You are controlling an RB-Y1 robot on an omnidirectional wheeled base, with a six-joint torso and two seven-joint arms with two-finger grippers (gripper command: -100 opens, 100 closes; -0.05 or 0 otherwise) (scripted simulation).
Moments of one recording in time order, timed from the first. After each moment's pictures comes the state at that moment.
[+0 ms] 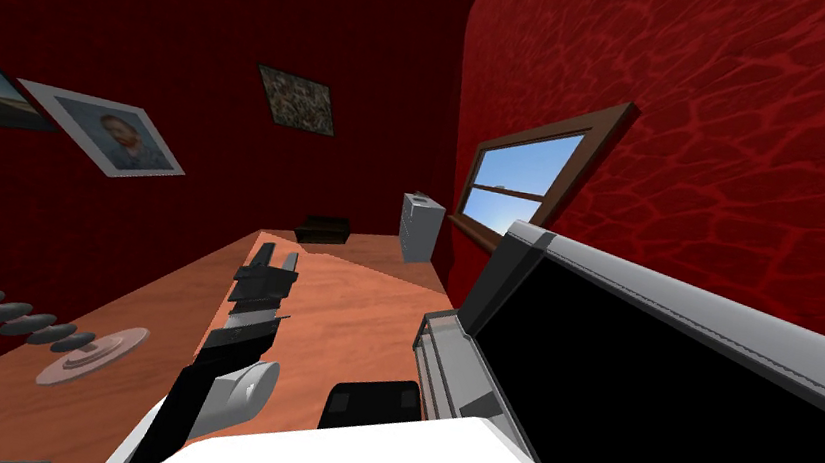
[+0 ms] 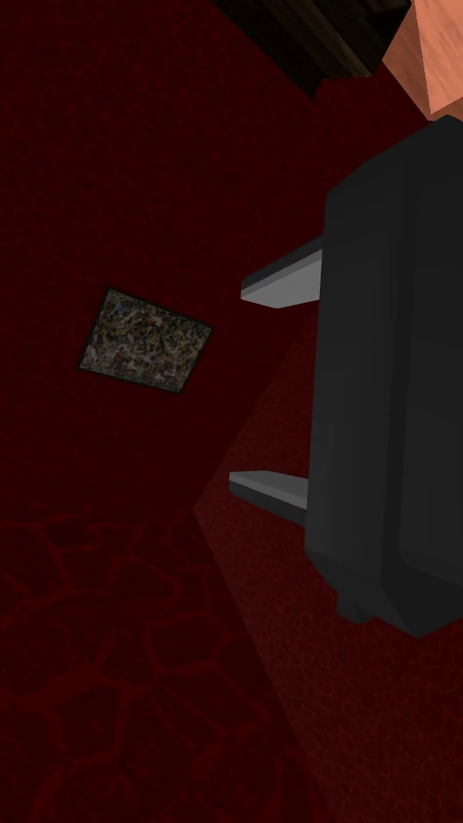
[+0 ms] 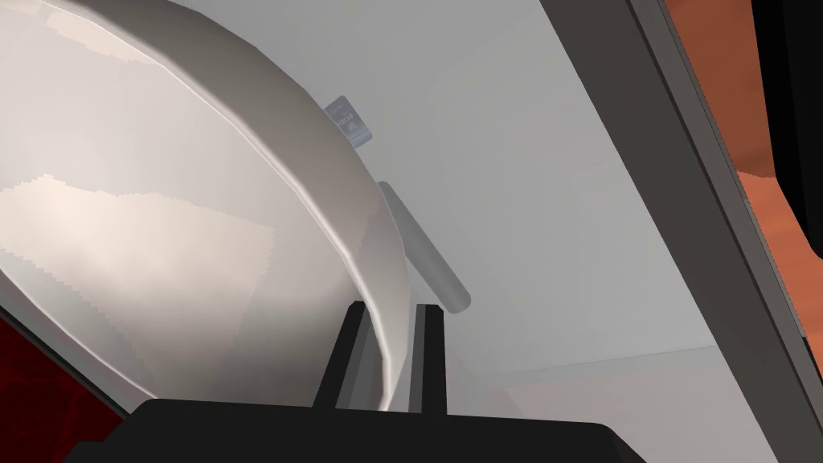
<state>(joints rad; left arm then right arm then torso) 0.49 -0.03 0.02 -2.20 0.04 -0.40 0.13 0.20 -0.42 0.62 -0.34 0.54 0.16 -0.06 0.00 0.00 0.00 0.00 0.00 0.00</state>
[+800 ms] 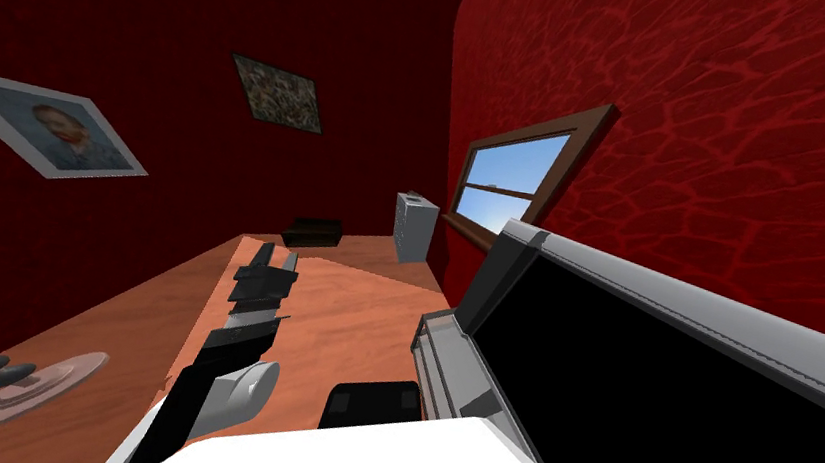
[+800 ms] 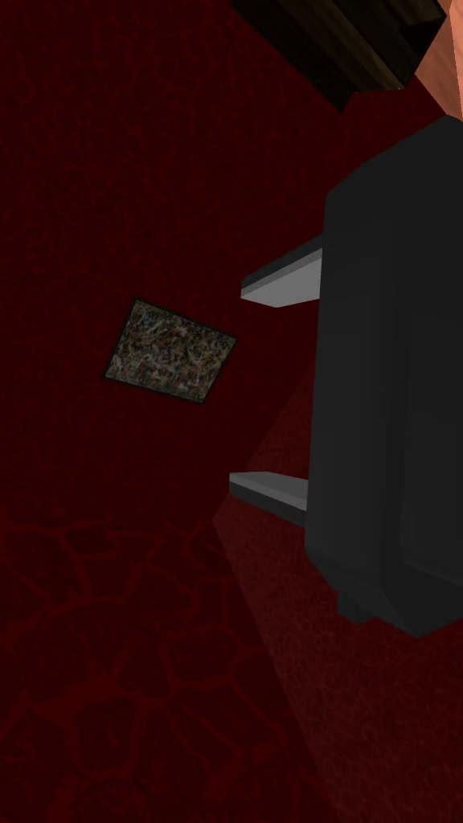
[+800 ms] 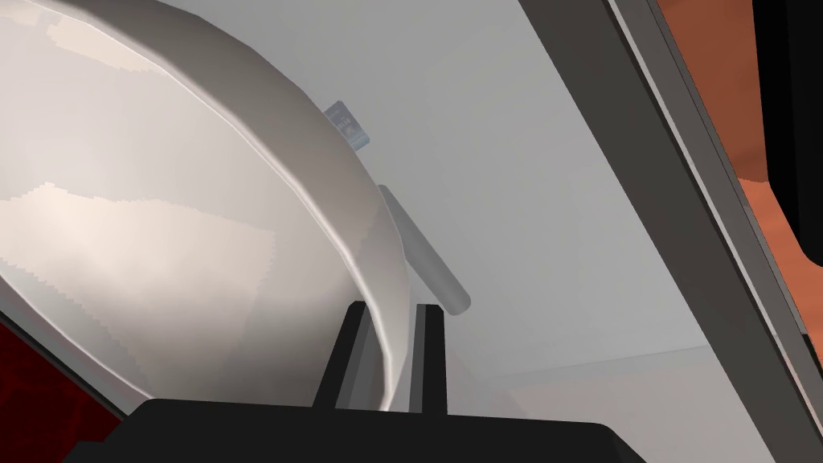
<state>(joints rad) 0.49 -0.03 0.02 -2.20 0.04 -0.40 0.13 0.21 -0.45 0.62 -0.38 0.47 0.15 0.04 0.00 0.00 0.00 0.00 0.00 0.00</state>
